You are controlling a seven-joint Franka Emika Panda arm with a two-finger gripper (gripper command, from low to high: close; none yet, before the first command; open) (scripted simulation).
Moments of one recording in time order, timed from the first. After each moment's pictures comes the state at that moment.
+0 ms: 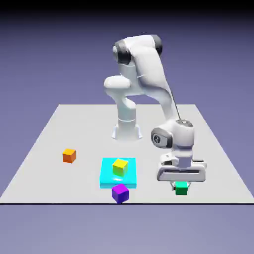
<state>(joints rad) 0.08 0.41 0.26 -2.27 -0.55 2.79 1.65</state>
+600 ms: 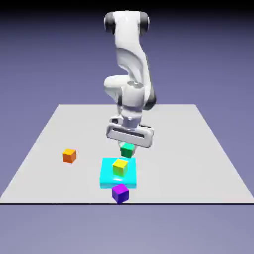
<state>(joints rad) 0.03 -0.25 -0.10 -2.78 -0.24 2.69 1.40</state>
